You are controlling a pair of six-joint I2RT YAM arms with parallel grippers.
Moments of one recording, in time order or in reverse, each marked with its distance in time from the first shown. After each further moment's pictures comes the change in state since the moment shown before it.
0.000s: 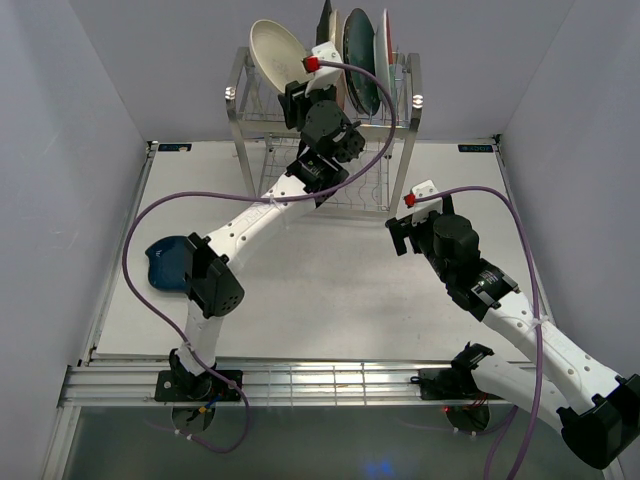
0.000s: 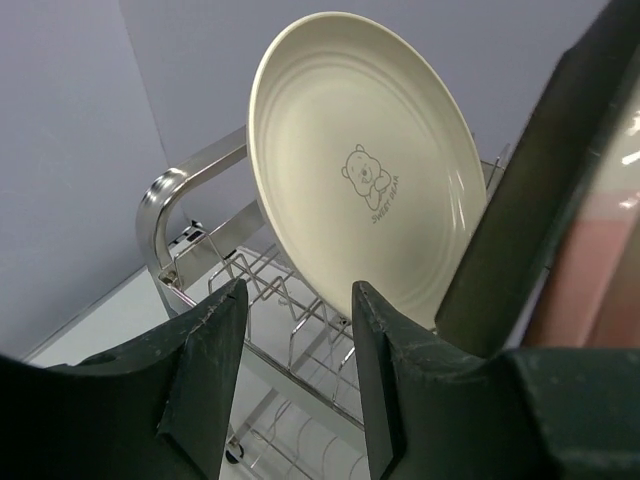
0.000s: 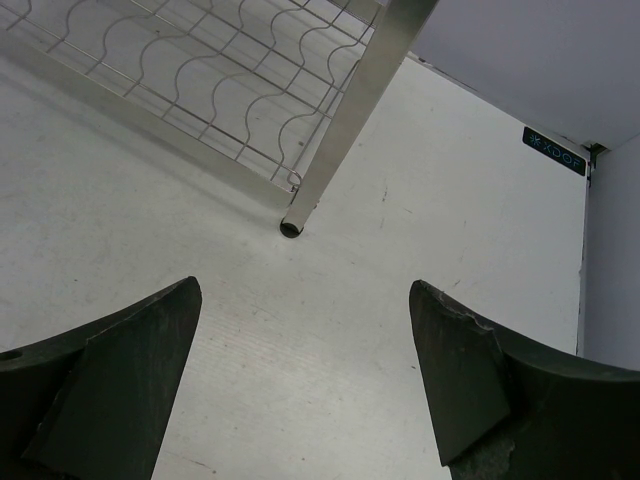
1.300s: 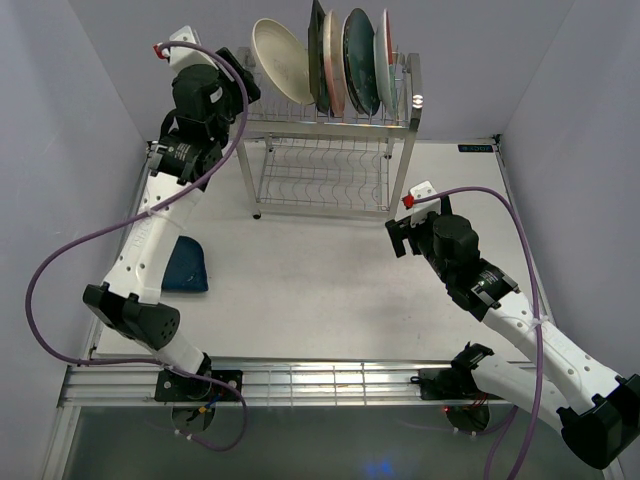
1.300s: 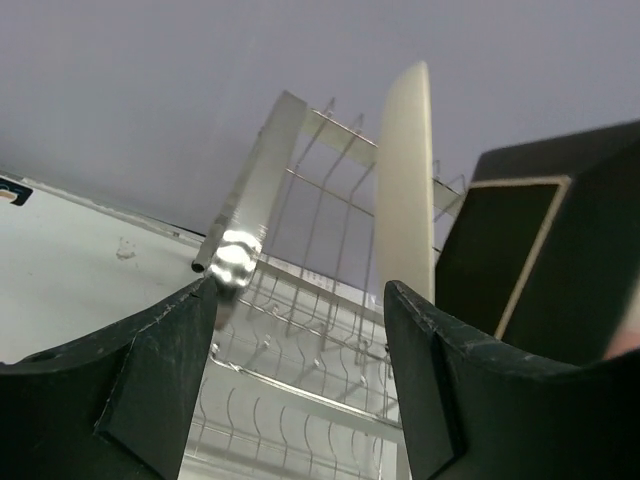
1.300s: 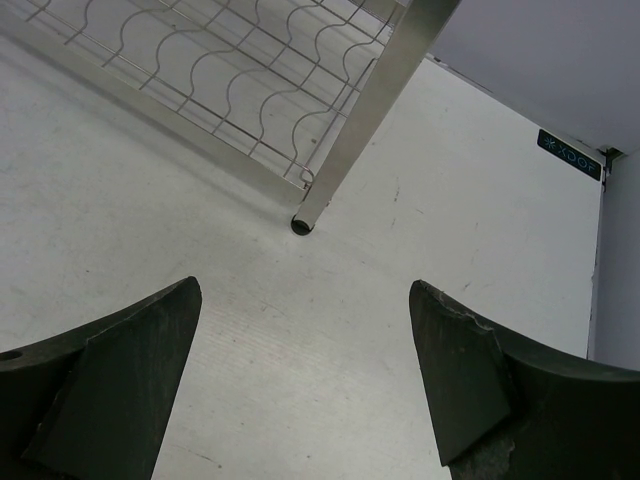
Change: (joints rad) left arm 0.412 -0.460 -0.204 -0.859 0.895 -1.023; right arm 0.000 0.000 0.000 -0.010 -0.031 -0.001
